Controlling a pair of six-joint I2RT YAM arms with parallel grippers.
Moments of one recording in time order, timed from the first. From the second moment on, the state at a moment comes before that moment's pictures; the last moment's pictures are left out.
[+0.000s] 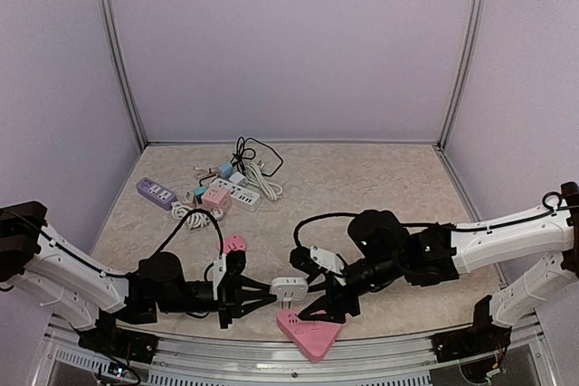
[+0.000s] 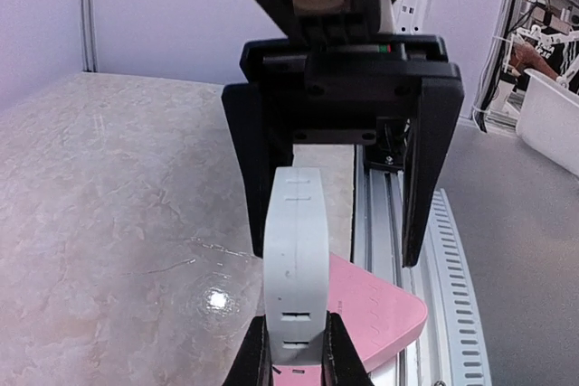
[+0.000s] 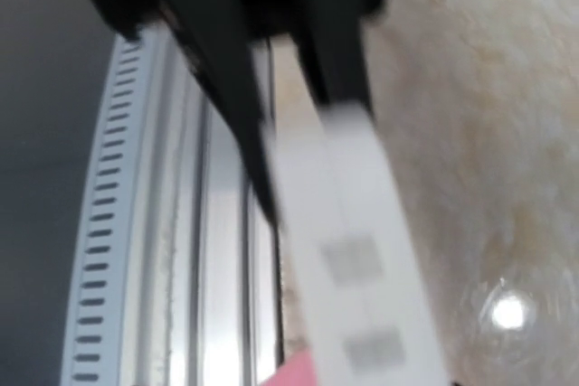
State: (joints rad) left arm -1.26 1.37 0.23 1.02 0.15 -0.09; right arm 1.21 1.39 0.79 -0.06 -0.39 -0.04
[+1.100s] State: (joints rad) left arm -1.29 1.35 0.23 1.05 0.10 -0.11; right arm 1.19 1.44 0.63 0.39 -0.31 0.04
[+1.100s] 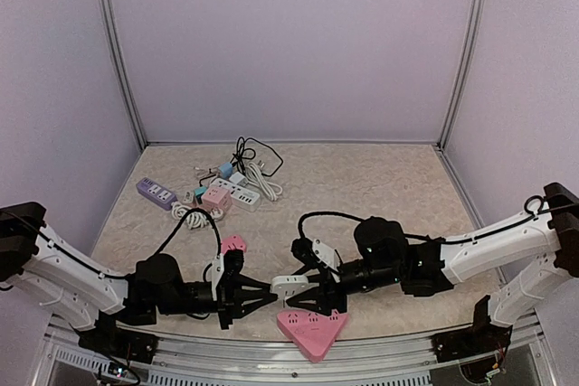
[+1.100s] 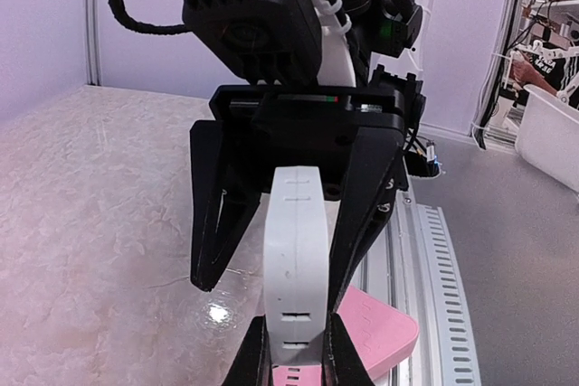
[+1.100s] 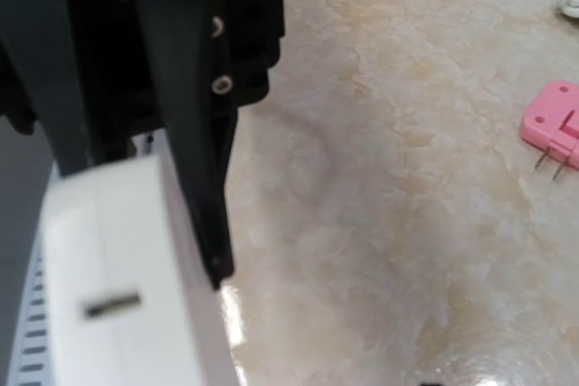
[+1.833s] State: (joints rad) left arm -1.29 1.35 0.23 1.05 0.10 -0.10; right arm 1.21 1.38 0.59 0.33 -0.26 -0.04
